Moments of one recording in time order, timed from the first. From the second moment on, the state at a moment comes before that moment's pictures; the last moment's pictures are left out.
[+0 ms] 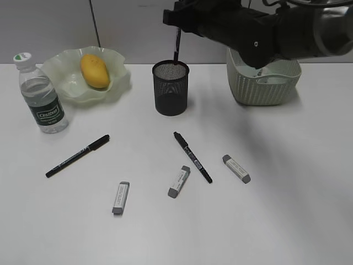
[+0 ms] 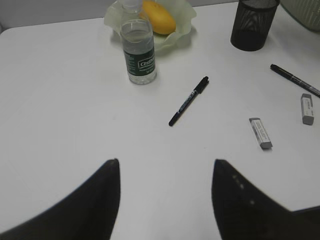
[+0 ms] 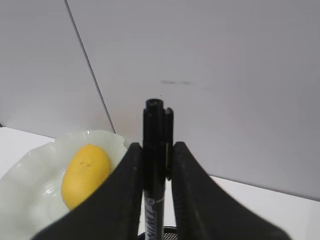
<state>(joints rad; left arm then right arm) -0.11 0.02 -0.53 -0.08 1.07 0.07 0.51 2.07 -1.38 0.02 -0.48 0.17</state>
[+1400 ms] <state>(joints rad) -0.11 0.02 -0.53 -0.08 1.07 0.07 0.51 1.79 -1.43 -0.02 0.74 0.07</state>
